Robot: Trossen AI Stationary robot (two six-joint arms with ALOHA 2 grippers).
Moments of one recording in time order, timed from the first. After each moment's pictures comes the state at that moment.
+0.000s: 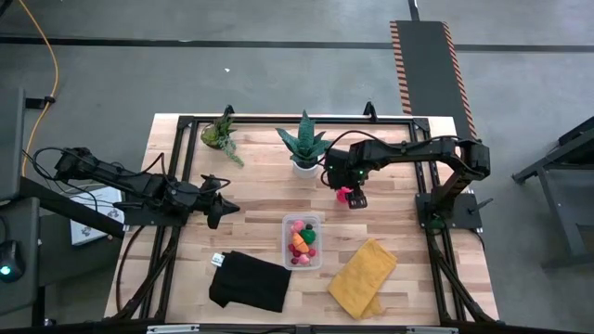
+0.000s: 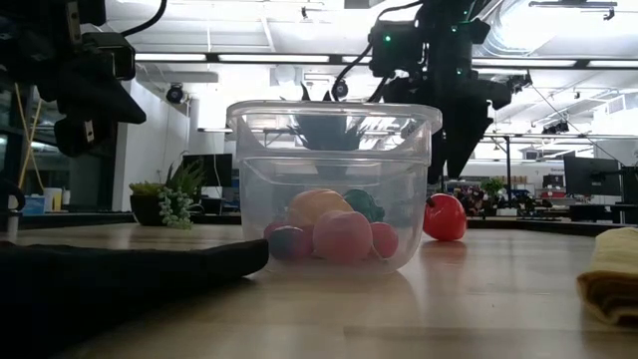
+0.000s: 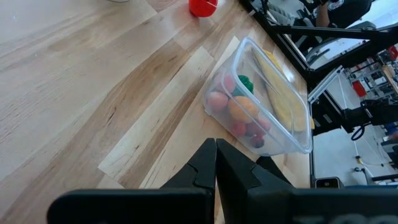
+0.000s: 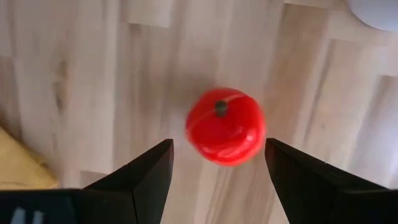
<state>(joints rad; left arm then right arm) -0.16 0.53 0.26 -0.24 -0.23 -0.92 -0.20 1.66 1.19 -0.97 -0.10 -0.34</state>
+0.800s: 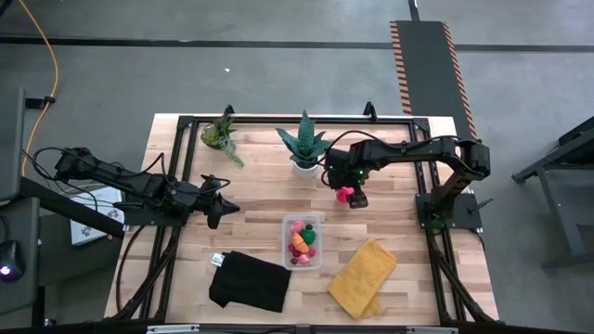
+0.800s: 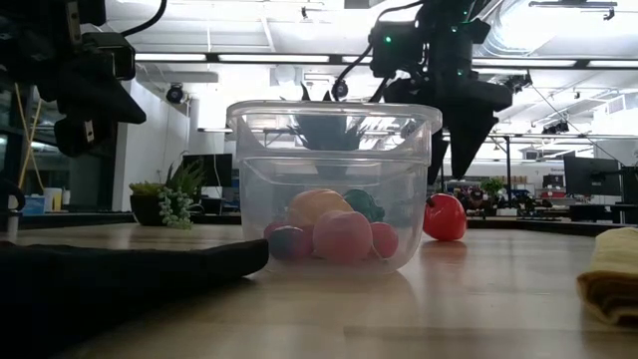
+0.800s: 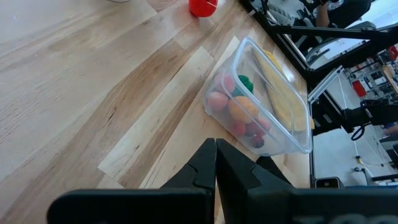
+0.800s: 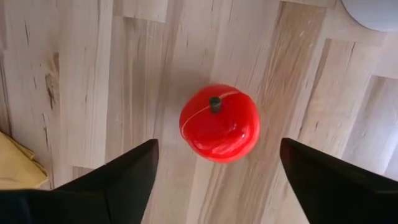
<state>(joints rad) -0.16 0.53 0.26 -0.24 -0.23 -0.92 -0.20 1.66 1.19 -0.97 -0.08 -0.36</state>
